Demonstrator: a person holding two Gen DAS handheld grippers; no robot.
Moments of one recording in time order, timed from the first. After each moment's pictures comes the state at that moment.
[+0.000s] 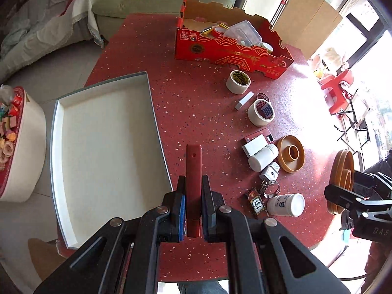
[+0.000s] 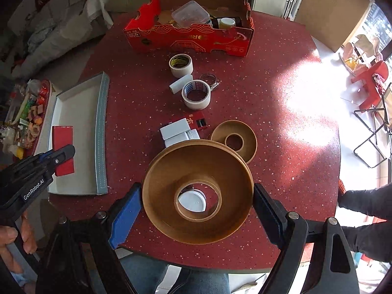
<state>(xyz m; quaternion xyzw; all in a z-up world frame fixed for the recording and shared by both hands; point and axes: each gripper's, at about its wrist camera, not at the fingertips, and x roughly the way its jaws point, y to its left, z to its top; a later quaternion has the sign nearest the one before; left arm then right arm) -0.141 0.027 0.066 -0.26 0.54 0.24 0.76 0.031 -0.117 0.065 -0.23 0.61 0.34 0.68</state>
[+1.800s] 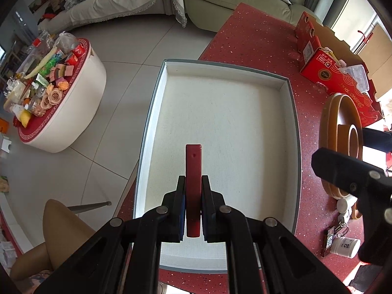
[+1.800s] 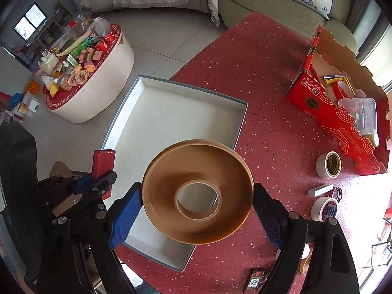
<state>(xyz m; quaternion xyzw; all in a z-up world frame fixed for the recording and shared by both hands) -0.214 0.135 0.008 -0.30 0.54 0.41 0.67 -0.068 0.117 0.032 -0.35 0.53 0.52 0.57</state>
